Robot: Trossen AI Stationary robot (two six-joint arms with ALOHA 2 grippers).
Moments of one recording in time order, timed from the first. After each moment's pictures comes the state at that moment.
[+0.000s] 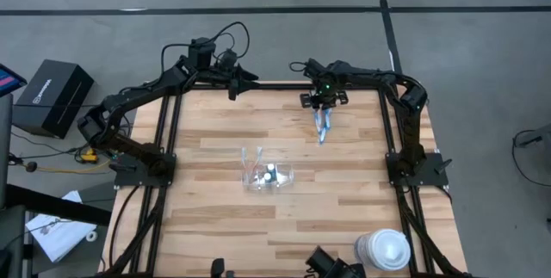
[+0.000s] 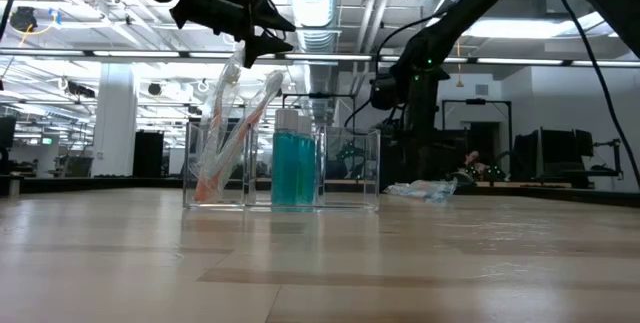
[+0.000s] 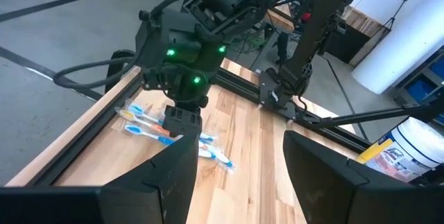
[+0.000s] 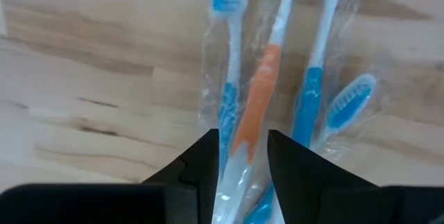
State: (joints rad) left arm 0.77 1.41 1.08 -0.02 0.67 -0.19; right arm -0.71 2.00 1.43 -0.89 -0.10 0.68
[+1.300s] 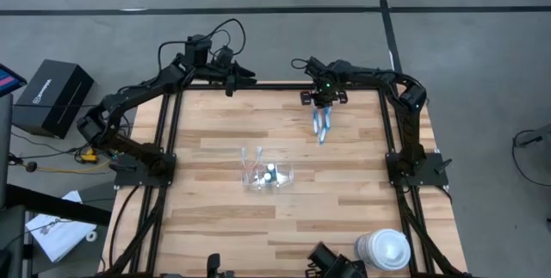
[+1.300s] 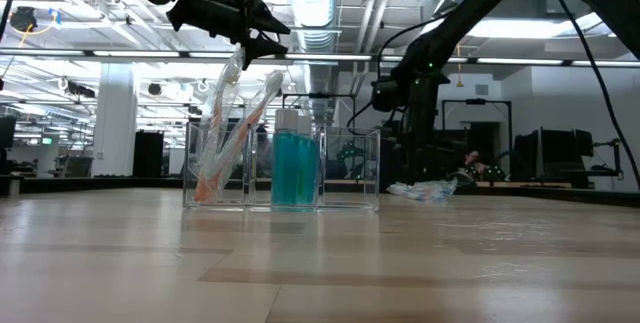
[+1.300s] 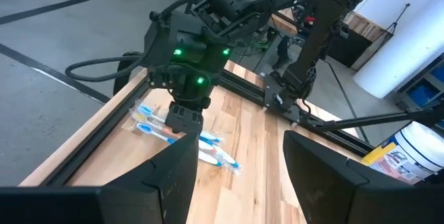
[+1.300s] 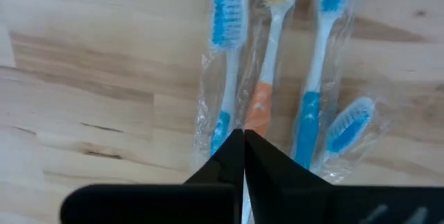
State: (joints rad) left arm 0.82 1.41 1.08 -0.03 0.71 -0.18; right arm -0.74 2.02 1.43 -0.85 -0.11 0.70
